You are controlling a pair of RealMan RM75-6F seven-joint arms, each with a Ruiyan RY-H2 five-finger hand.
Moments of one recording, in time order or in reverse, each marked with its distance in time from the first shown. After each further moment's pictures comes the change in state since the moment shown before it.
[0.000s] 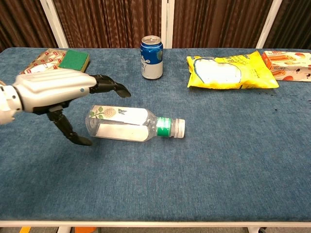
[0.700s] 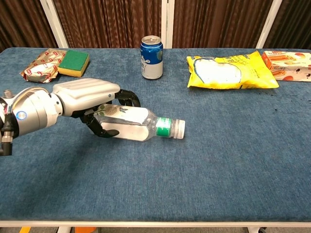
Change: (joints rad) left arm -0.084 -0.162 -0.032 0.105 -0.237 -0.027 0.124; right arm -0.001 -0.008 -0.009 0.009 0.008 -0.007 0.011
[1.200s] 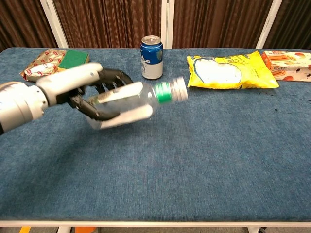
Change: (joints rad) left arm 0.067 -0.013 0.025 0.119 0.223 0.198 -0.595; right arm 0.130 0.056 0.034 -0.130 -0.035 -0.163 0.106
